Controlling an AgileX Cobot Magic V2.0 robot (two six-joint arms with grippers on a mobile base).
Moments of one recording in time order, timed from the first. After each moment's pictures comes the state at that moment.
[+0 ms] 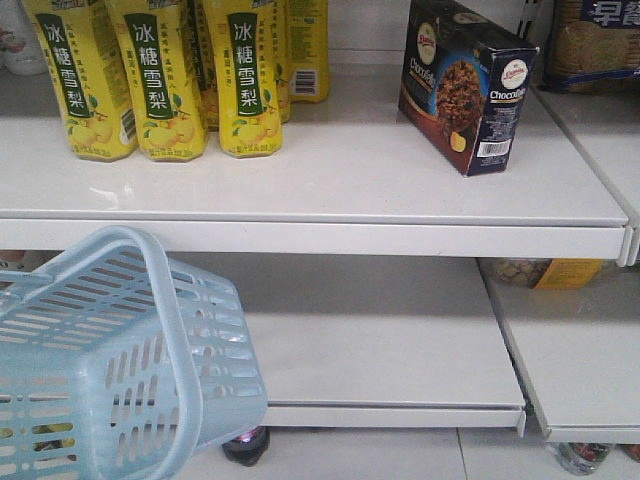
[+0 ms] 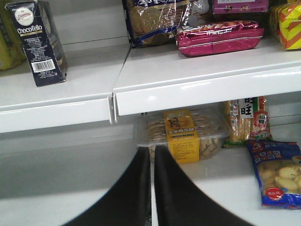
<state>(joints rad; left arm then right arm) -0.04 -0.02 0.02 0.77 -0.10 -2.16 0.37 0.00 -0.51 -0.55 0.82 0.59</state>
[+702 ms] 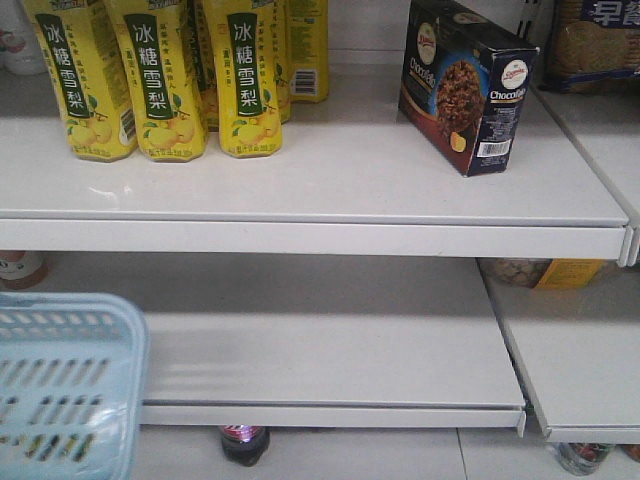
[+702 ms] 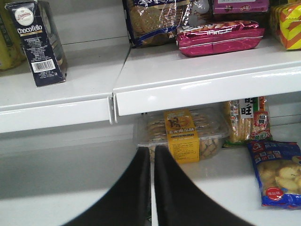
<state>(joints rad) -0.03 -0.01 0.03 0.02 0.09 -0.26 0.37 0.00 -0.51 -0.55 0.82 0.59</state>
